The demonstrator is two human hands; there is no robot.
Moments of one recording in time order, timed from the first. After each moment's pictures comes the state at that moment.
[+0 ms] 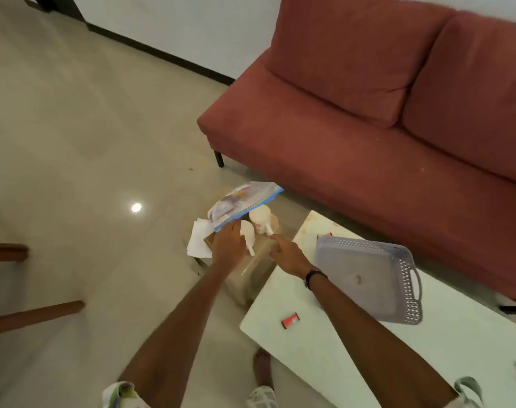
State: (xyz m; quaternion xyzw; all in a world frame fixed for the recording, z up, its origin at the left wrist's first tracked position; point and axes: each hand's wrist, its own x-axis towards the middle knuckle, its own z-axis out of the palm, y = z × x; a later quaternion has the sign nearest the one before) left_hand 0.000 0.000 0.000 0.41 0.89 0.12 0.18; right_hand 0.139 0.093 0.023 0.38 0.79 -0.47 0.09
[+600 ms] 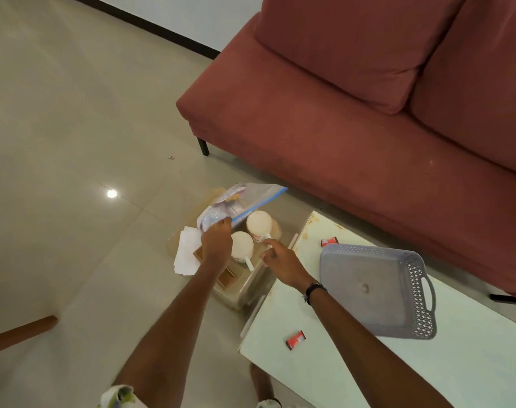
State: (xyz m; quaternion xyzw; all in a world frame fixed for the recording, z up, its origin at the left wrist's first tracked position) left_hand -0.083 0.056 -0.056 0.40 0.90 0.13 0.12; right_hand 0.076 0.125 -0.031 0.44 0.72 -0.54 0.07
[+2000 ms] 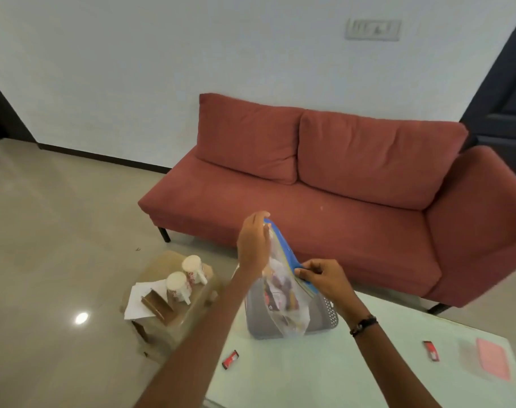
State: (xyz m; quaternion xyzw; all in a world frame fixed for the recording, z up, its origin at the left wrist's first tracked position) left_hand 0.274 0.088 0.188 0.50 0.74 0.45 0.08; right_hand 0.447 0.103 0.169 0.48 0.67 -0.51 -0.25
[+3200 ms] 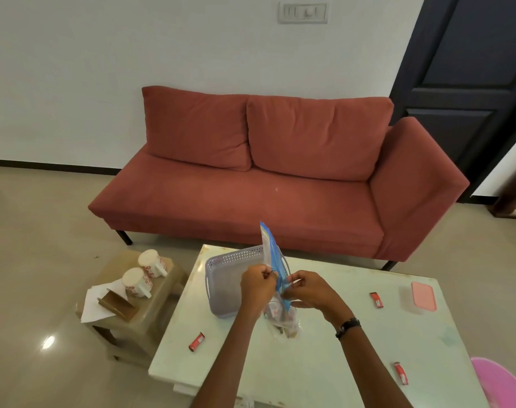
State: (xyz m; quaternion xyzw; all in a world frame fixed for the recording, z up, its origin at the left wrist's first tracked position) left_hand 0.441 0.019 0.142 0.41 0.76 0.37 0.35; right_hand 0.565 0.053 0.143 0.58 0.56 -0.58 -0.13
